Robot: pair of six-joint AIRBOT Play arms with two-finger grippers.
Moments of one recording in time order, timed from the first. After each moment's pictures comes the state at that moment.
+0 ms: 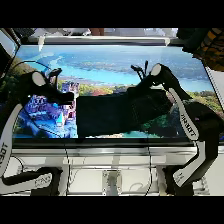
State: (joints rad) left arm -0.06 -1.34 1.21 1.29 -1.24 -1.52; right arm 0.23 -1.80 1.67 -1.09 1.29 1.26
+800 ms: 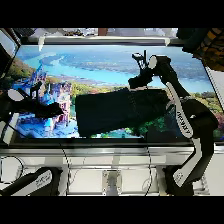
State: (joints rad) left arm 0.20 -1.16 0.92 1.09 -1.21 -1.37; right arm 0.24 -1.87 1.88 -1.38 1.31 1.42
